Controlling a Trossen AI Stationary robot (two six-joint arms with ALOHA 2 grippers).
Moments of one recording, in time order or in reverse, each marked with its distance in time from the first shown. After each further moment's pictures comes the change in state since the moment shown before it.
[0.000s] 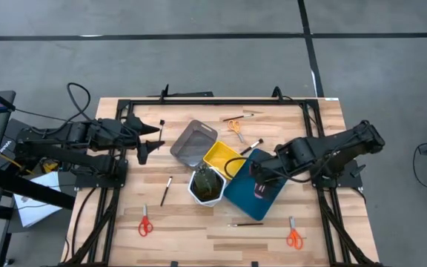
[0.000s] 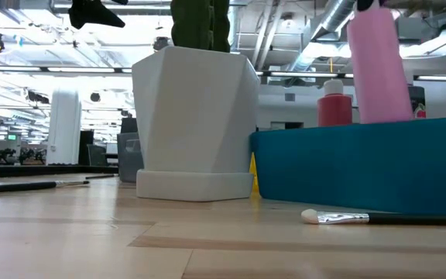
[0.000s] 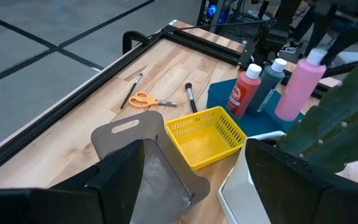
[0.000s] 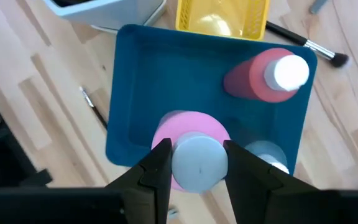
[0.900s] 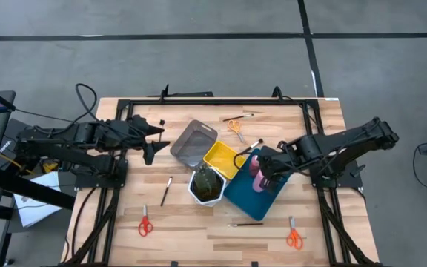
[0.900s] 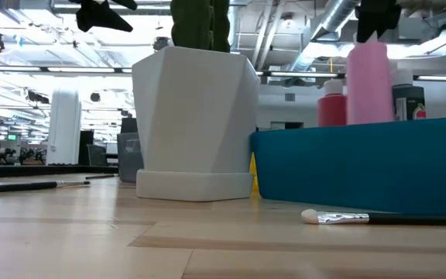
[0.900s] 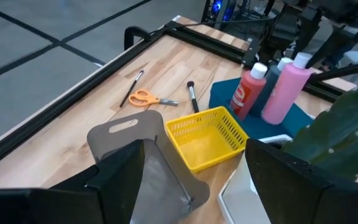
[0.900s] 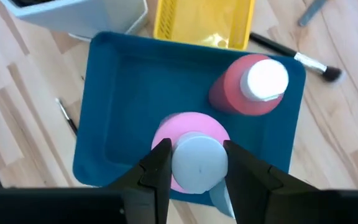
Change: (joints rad) left arm 0.000 0.061 0.000 0.042 -0.013 -0.023; right arm -0.042 -0.172 -0.285 0.206 0.046 -0.070
